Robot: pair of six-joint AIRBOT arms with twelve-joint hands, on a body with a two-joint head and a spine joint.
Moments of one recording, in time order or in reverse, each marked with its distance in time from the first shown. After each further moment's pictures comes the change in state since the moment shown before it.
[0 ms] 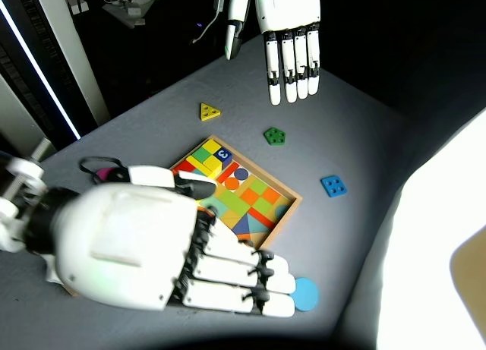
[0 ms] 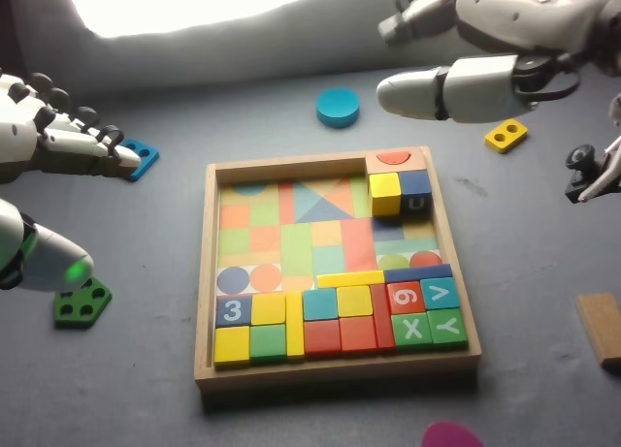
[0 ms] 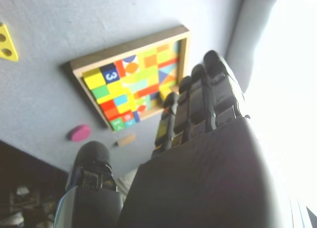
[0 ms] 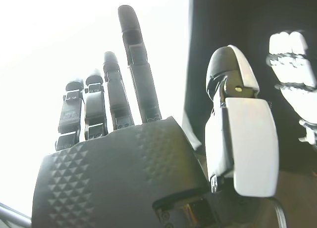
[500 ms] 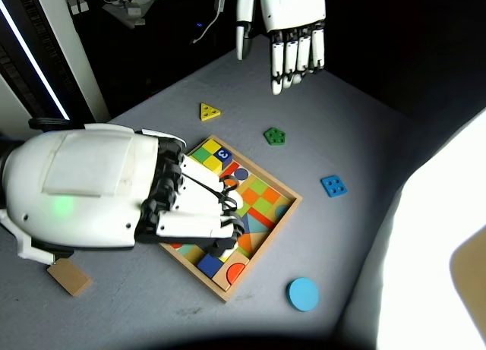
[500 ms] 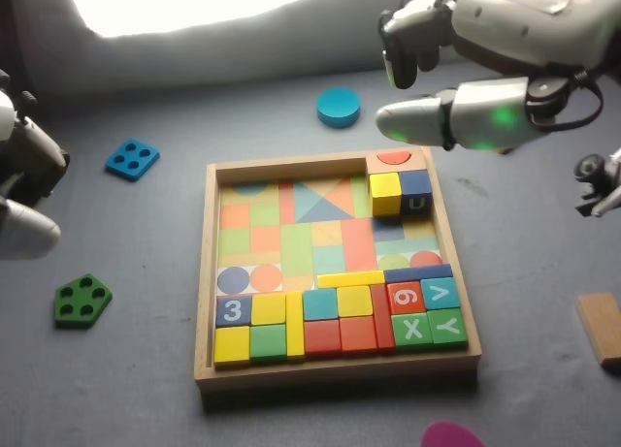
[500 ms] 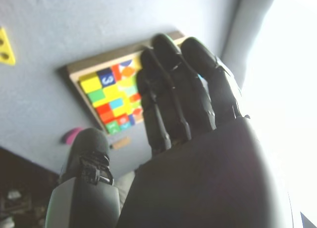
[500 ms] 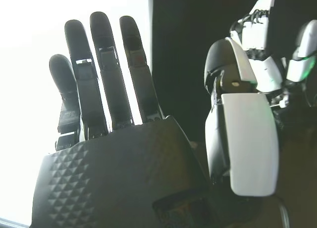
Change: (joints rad) left arm -0.028 0.011 0.022 0.019 -0.004 -0.003; right arm 0.024 0.067 -0.105 -0.196 -0.008 0.138
